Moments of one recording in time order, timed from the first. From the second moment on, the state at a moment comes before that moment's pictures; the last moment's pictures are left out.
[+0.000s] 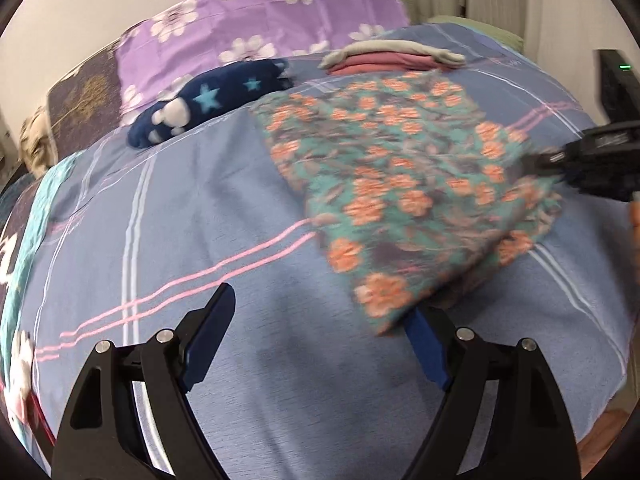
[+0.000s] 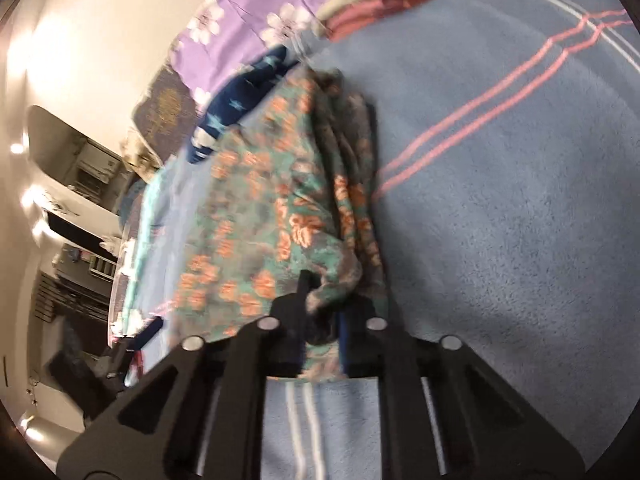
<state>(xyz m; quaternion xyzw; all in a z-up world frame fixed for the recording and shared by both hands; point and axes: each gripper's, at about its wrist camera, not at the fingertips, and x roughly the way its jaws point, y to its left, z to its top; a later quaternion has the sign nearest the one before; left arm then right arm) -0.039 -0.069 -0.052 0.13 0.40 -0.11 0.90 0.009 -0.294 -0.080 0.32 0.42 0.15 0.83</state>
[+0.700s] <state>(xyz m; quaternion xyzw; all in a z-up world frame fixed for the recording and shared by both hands) -0.047 -0.048 -0.013 -0.01 0.36 -0.27 0.90 -0.017 -0.273 -0.052 0.19 0.38 0.16 0.89</state>
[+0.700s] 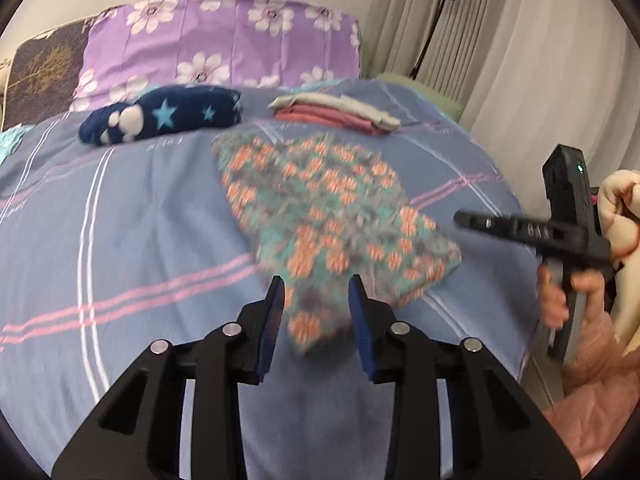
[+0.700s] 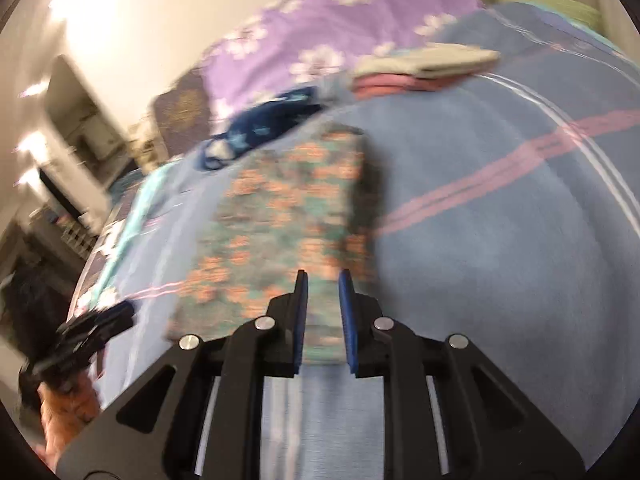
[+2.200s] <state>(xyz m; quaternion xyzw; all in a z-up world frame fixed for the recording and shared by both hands) 0.020 -0.121 -0.074 0.05 0.38 -0.28 0.88 0.199 -0.302 -0.065 0.11 0.40 0.05 0.91</state>
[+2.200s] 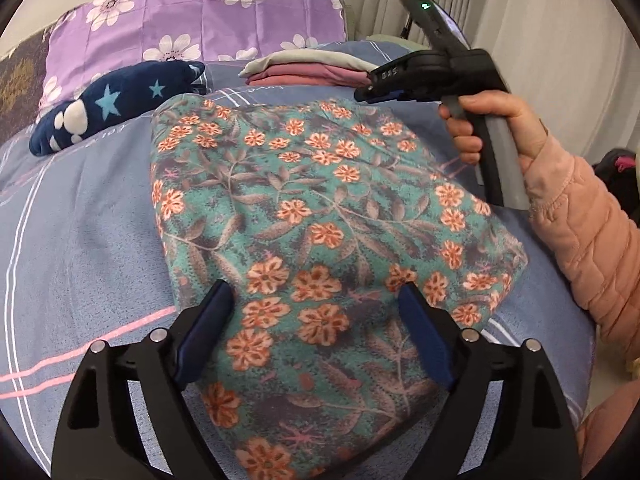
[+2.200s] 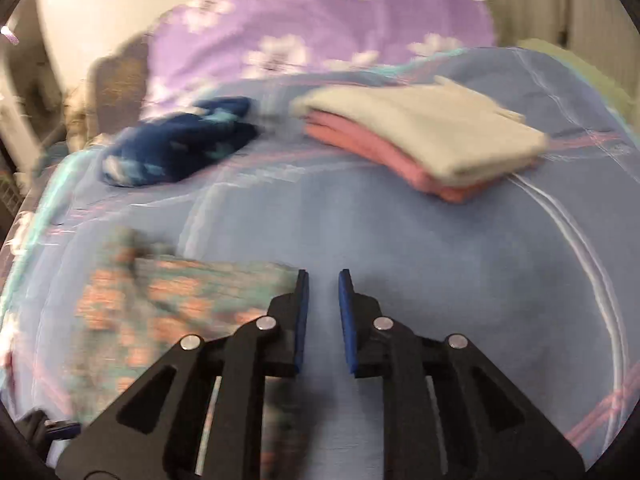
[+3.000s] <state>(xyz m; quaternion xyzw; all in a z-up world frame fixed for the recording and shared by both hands) 0.021 -0.121 -0.065 0.03 0.39 -0.26 0.88 0.077 -0.240 -0.091 0.02 0.41 0.14 0.90</state>
